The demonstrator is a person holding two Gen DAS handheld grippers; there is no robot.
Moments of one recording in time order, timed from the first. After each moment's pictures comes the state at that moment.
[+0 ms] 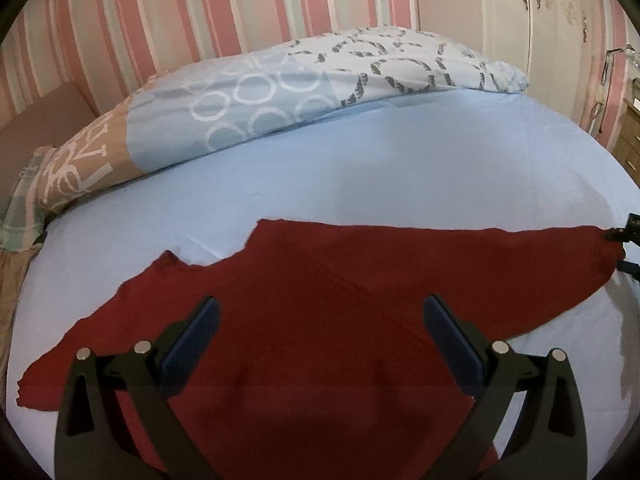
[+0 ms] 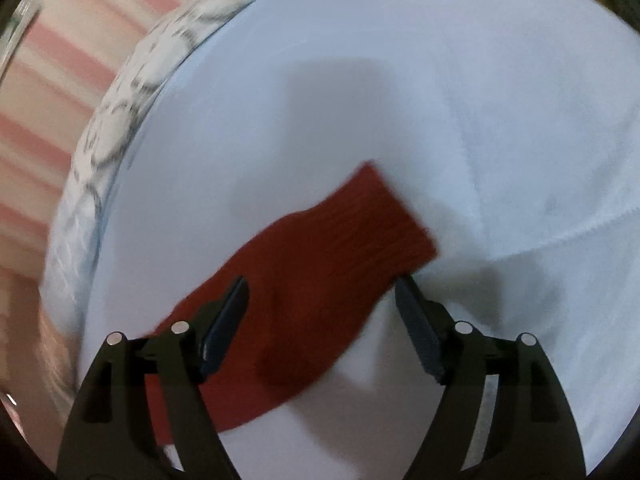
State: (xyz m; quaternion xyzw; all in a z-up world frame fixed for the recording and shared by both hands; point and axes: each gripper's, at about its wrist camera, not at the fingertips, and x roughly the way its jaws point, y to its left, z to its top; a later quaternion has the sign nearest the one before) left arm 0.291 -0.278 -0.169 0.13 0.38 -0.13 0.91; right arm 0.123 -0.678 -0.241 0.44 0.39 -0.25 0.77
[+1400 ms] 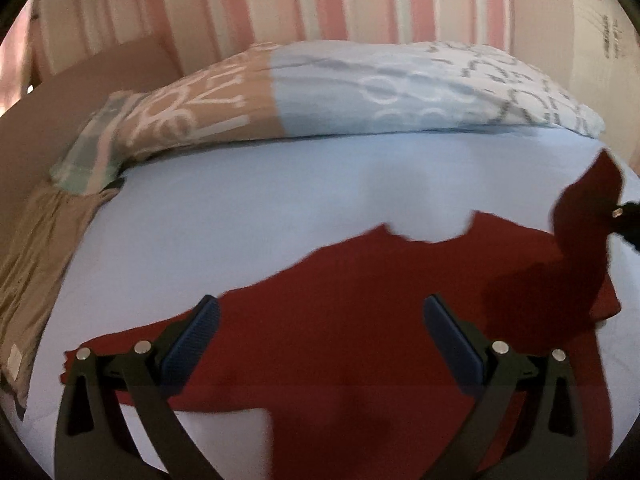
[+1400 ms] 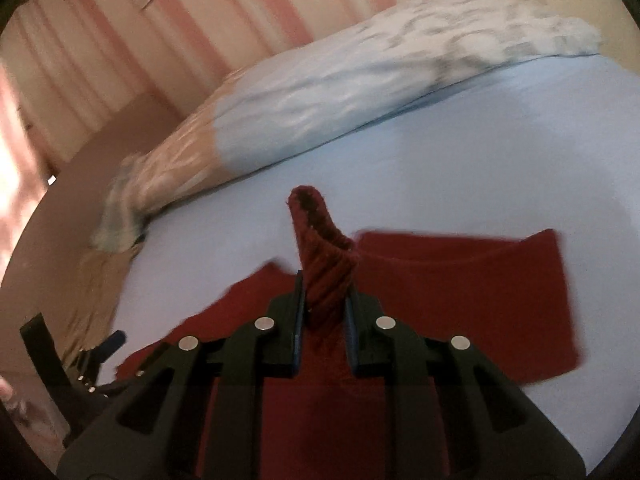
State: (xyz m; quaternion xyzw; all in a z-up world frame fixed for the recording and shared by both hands) left arm 0.311 -0.025 -0.138 0.08 0.39 -0.02 0.92; right arm 0.298 -0.225 -0.125 0.21 0.39 0.09 0.89
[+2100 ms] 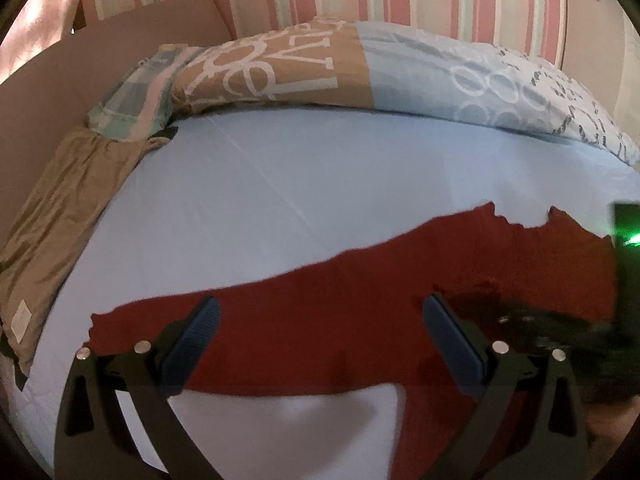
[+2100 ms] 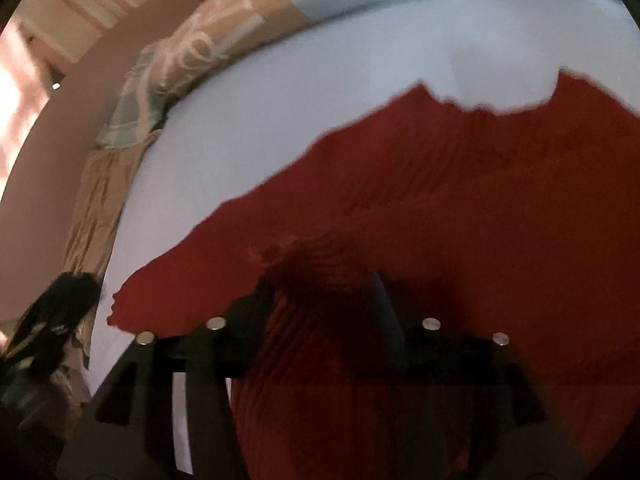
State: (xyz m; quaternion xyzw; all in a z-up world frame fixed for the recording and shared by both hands) left arm 0.300 0.090 -0.157 0.04 0.42 0.04 0.91; right arm 0.320 -0.077 -0.216 0.18 0.50 0.16 0.83
